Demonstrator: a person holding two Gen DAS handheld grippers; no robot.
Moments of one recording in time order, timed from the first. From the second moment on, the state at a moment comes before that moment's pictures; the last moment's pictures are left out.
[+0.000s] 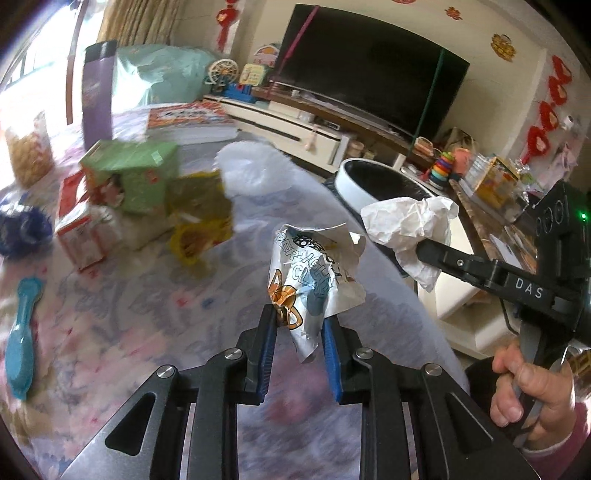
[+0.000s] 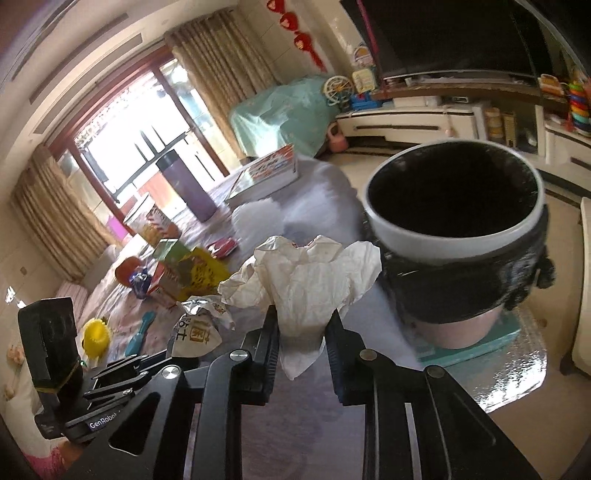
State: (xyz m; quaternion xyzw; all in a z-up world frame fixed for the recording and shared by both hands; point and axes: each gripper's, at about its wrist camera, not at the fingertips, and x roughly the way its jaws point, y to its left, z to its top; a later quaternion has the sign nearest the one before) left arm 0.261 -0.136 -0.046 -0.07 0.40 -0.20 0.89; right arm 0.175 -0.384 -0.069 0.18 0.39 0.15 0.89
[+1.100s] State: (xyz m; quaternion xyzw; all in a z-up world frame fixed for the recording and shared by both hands) left arm 0.359 -0.239 -0.035 -0.03 0.39 -0.24 0.89; right arm 0.218 -0.486 -0.056 0.19 0.38 0.06 0.90
